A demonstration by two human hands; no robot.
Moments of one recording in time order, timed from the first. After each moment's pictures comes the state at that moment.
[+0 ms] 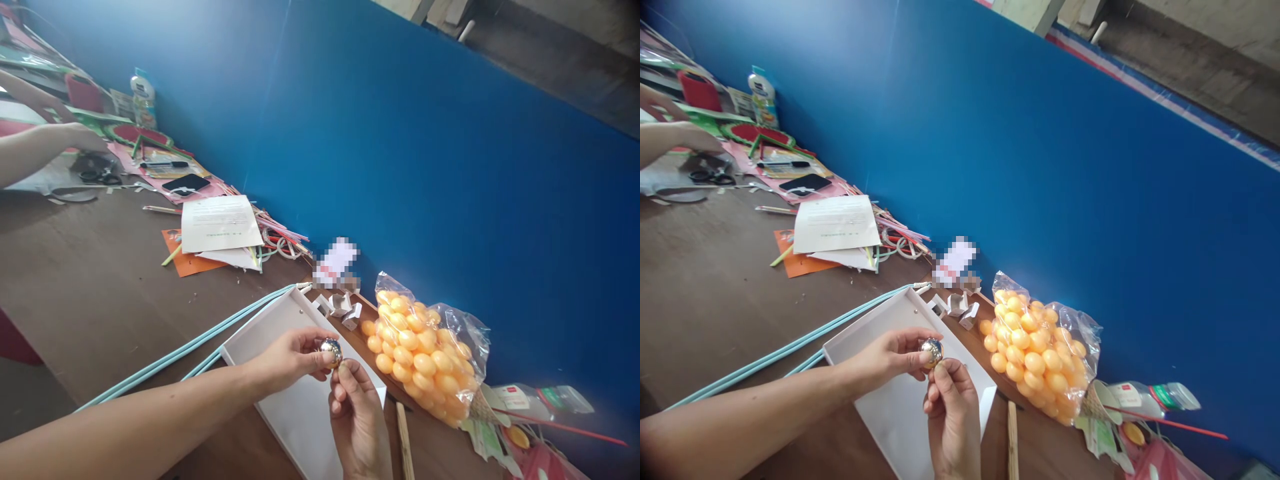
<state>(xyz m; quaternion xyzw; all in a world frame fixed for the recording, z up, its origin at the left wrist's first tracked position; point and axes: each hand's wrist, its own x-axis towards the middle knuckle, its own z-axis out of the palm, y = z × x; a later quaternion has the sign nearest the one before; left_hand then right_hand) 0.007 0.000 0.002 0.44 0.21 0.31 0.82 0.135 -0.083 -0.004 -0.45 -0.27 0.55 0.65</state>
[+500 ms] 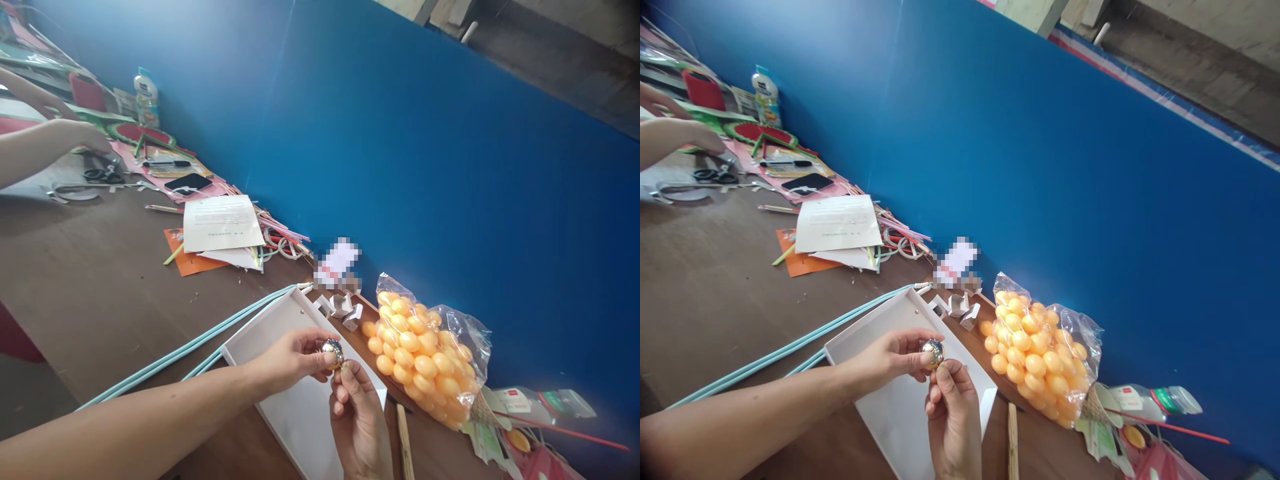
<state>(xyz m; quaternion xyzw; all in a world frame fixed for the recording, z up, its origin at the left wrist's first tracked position) 0.006 0.000 -0.002 0.43 0.20 0.32 0.82 0.138 -0.083 -0.006 -0.44 -0.25 0.56 0.66</state>
